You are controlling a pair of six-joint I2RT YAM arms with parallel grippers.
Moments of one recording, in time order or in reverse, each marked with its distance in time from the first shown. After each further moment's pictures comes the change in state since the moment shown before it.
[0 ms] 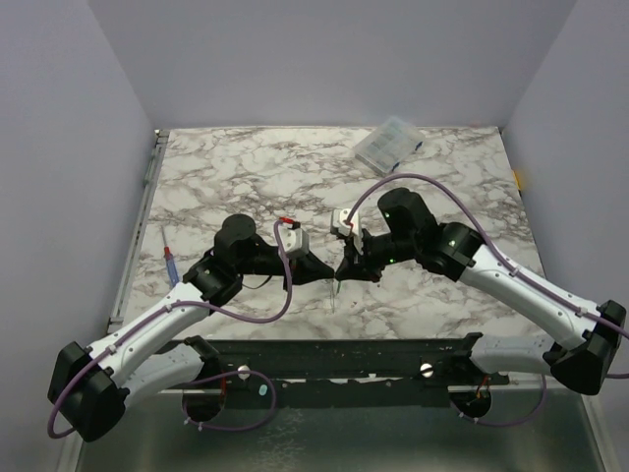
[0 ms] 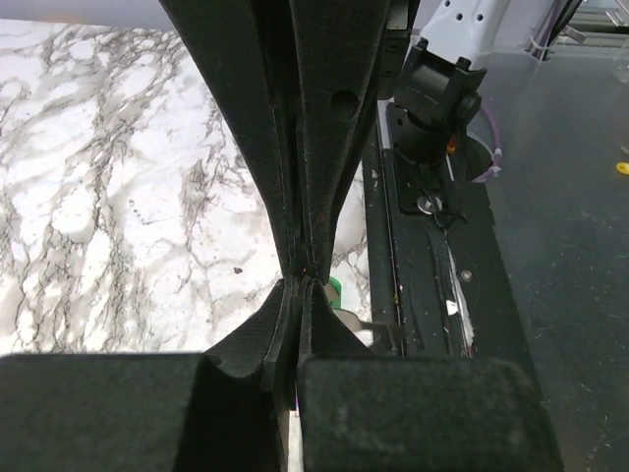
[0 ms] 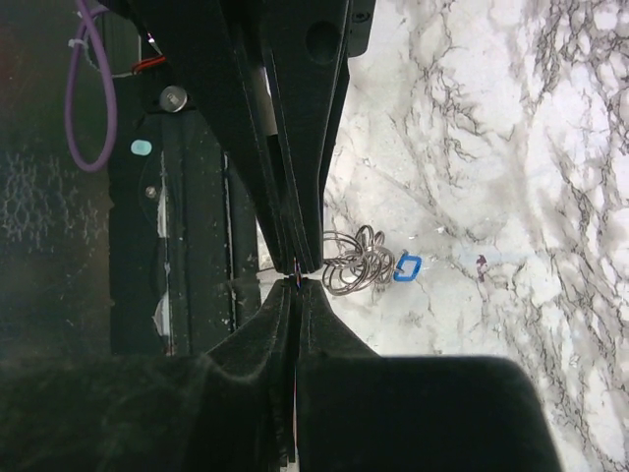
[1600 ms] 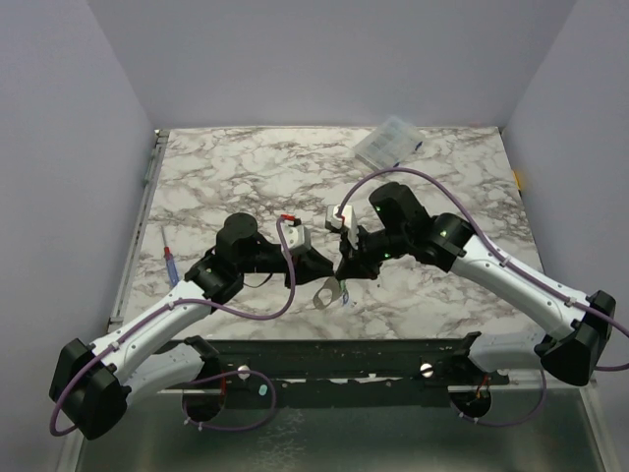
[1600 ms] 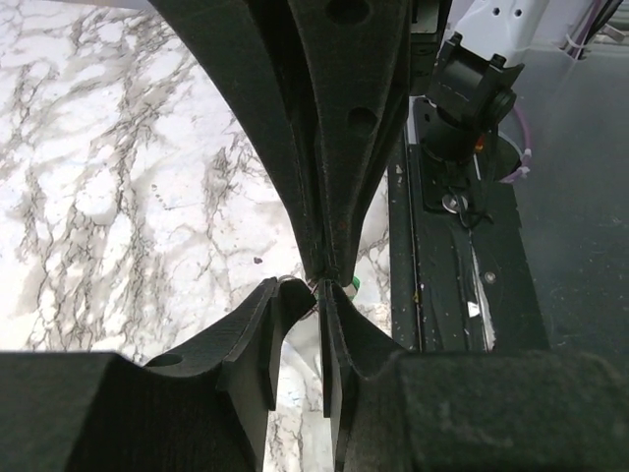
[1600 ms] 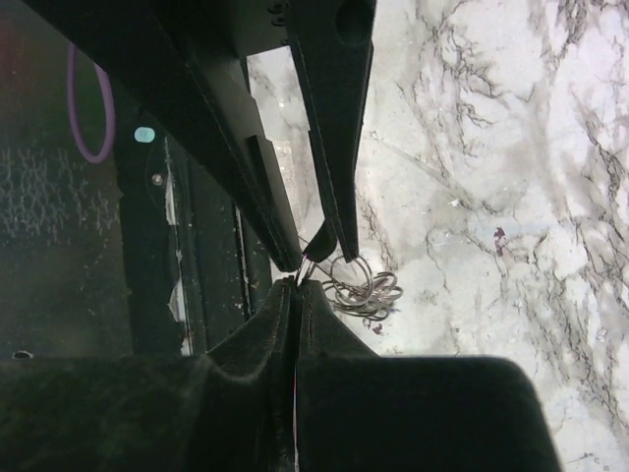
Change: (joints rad) left arm 0.005 0.018 0.000 0.003 -0.053 0.008; right arm -0.013 0.069 0.068 -0.089 0.012 0.026
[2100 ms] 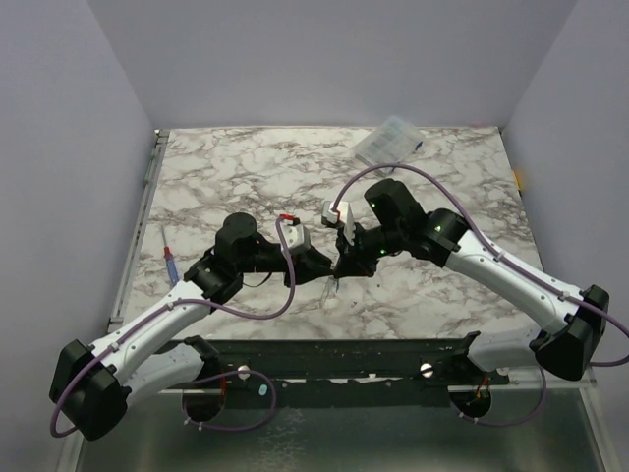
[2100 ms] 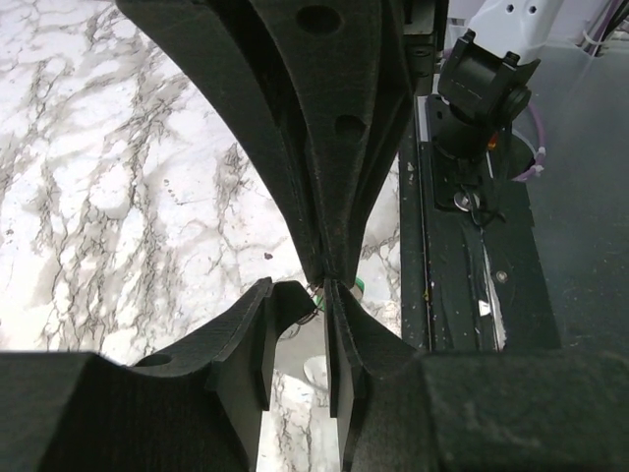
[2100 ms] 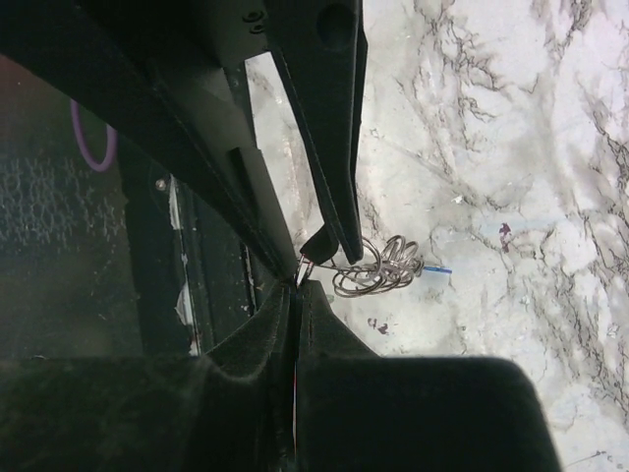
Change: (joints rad) left arm 0.007 -0.009 0.000 -0.013 -0.005 0.014; right arm -0.007 0.043 0.037 -0.015 0.000 0.024
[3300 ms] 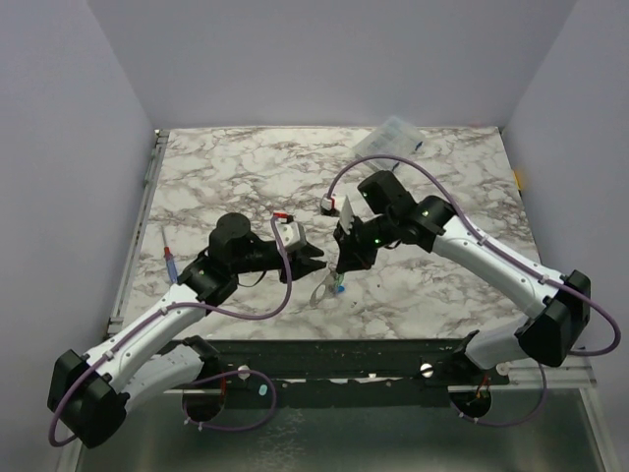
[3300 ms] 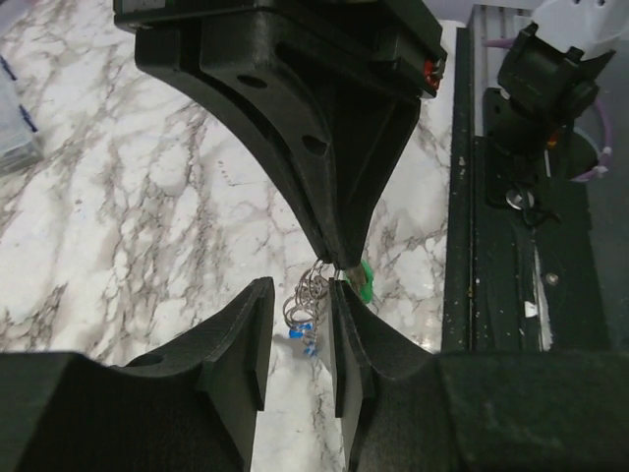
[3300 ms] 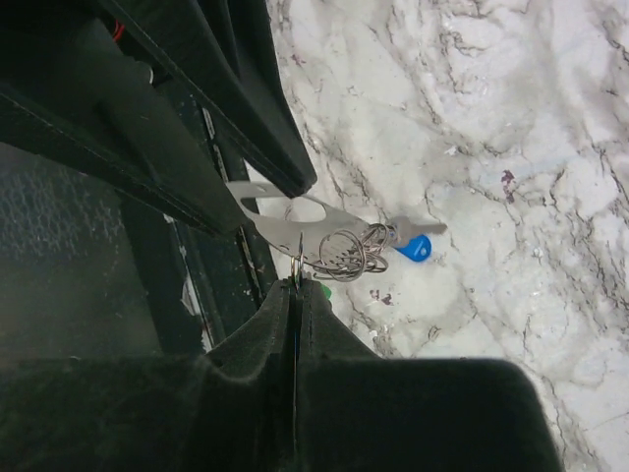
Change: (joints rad) left arm 0.026 -0.048 -0.002 -0.055 -0.113 0.051; right arm -0.072 0.108 0.073 -0.088 0.021 0.063
